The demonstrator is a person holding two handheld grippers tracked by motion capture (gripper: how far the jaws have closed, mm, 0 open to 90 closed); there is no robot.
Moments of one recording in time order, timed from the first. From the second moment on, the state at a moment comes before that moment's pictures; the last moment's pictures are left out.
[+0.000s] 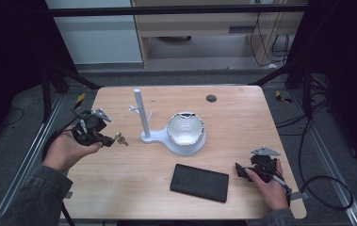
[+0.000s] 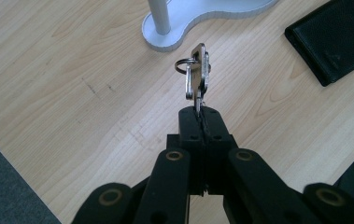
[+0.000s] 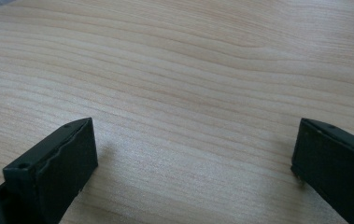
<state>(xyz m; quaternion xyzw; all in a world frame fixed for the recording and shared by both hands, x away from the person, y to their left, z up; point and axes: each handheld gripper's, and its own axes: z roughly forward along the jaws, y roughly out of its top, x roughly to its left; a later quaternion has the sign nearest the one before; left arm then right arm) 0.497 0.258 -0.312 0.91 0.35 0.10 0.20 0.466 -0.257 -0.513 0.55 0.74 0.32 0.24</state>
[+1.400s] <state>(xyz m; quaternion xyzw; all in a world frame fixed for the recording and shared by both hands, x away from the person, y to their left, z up) 0.544 0.232 -0.258 0.90 0.36 0.13 0.19 0.466 -0.257 -0.513 0.55 0.74 0.31 0.24</state>
